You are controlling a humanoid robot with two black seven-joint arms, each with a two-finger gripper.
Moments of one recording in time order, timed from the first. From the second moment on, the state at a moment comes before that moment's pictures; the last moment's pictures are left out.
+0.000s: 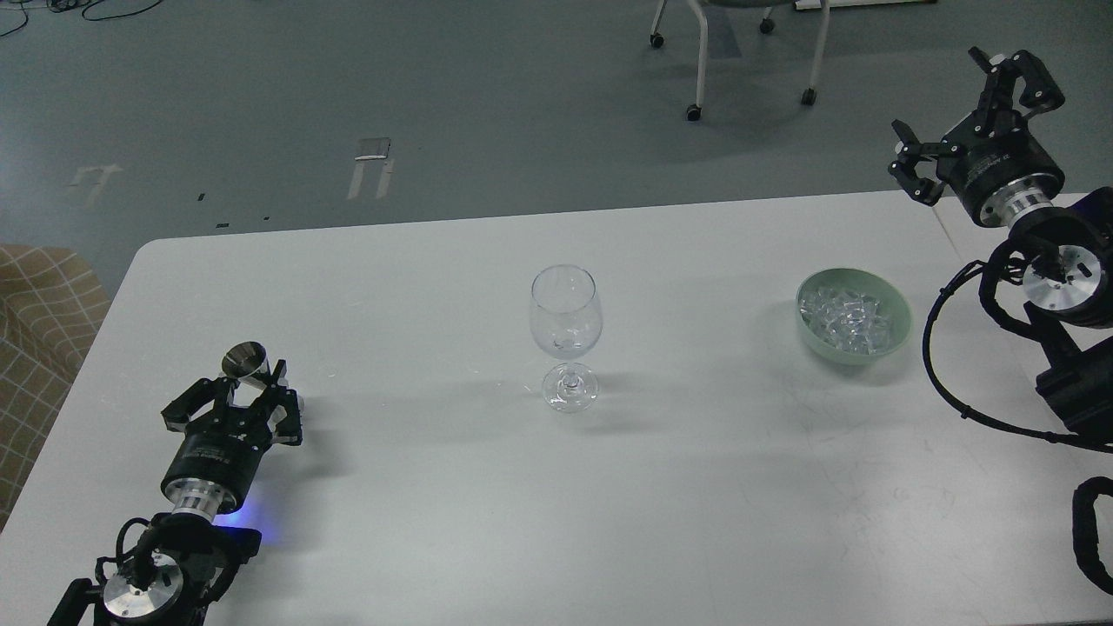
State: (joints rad) left arm 0.07 0.11 -1.63 -1.12 -0.11 -0.35 0.14; right arm 0.68 -0.32 1.28 0.69 -0.37 0.28 0.07
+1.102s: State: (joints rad) left arm 0.07 0.10 -1.63 -1.32 -0.11 -0.40 0.14; right arm 0.66 -0.34 1.29 0.69 -0.37 0.28 0.07
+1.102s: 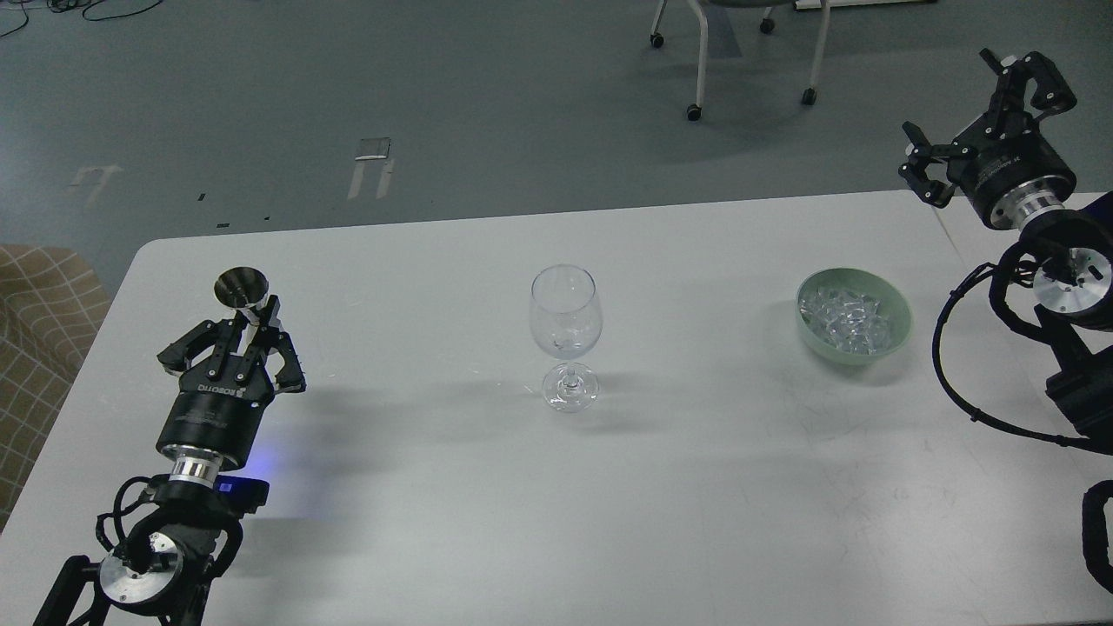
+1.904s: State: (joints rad) left arm -0.10 0.13 -1.42 -1.51 -0.09 -0.05 0.20; right arm 0.66 -0.34 1.29 0.69 -0.36 0.28 0.07
